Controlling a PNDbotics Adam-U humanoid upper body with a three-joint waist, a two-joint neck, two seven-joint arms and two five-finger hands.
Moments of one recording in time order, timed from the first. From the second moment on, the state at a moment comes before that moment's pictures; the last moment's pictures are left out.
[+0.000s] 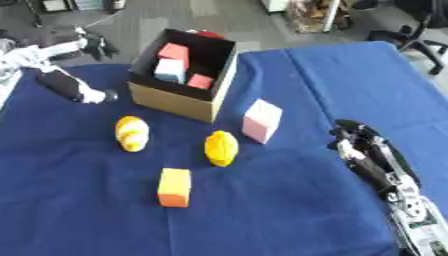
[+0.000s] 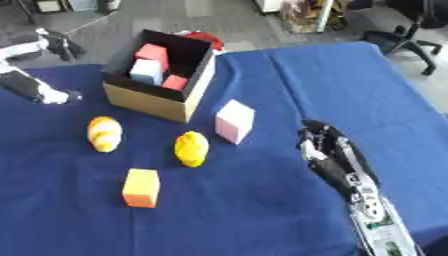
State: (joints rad) left arm -0.92 0.58 -0.29 -1.16 -0.72 -0.33 -0.71; right arm -0.16 -0.22 0.02 -1.63 0.03 -0.09 0.05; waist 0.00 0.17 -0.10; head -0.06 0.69
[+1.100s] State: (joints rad) left arm -0.92 0.41 -0.31 -0.89 -1.01 -0.29 -0.54; right arm -0.16 -0.22 0.02 -1.62 0.03 -0.09 0.05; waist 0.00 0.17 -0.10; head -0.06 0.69
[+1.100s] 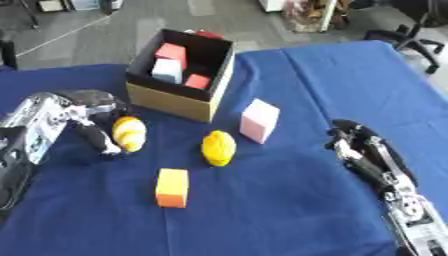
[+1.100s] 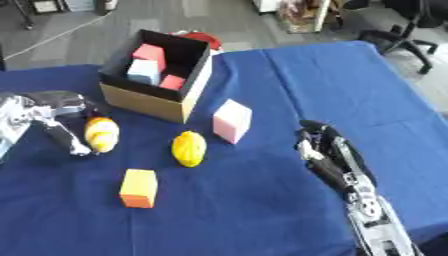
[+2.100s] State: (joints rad) left arm -1.06 0.41 -0.23 -1.11 -0.86 -0.12 -0.37; right arm -0.16 -0.22 0.02 -1.62 0.03 -0.09 0.06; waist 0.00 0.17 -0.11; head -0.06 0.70
